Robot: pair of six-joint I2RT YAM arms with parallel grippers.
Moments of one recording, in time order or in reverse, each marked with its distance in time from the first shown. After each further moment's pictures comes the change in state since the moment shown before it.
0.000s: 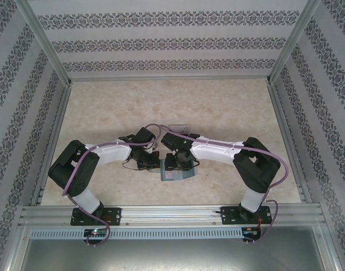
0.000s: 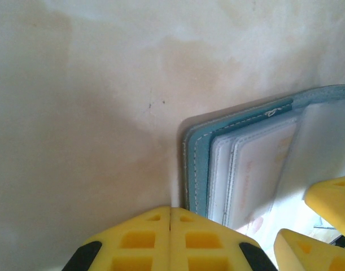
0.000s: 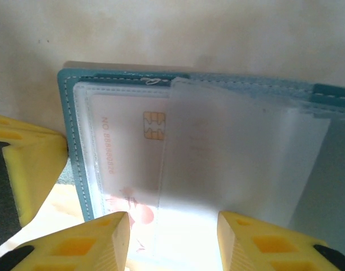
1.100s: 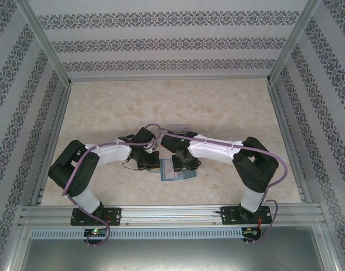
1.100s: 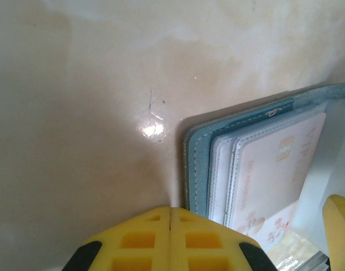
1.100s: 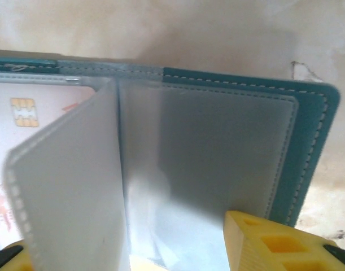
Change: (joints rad) left arm 0.000 0.000 0.000 0.000 0.000 0.000; right arm 0.012 0.020 0.062 -0.237 0.200 -0.057
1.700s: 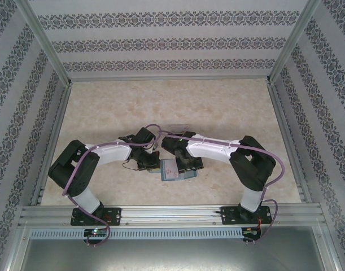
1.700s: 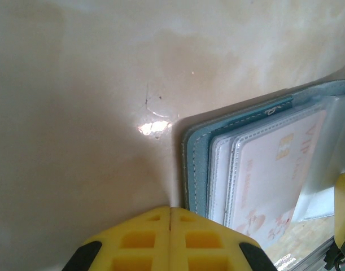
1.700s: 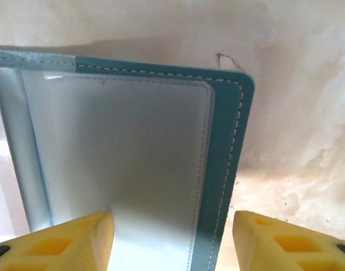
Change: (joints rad) left arm 0.000 0.000 0.000 -0.001 0.010 0.000; right arm 0.000 0.024 0.010 -0.098 0.099 -0.026
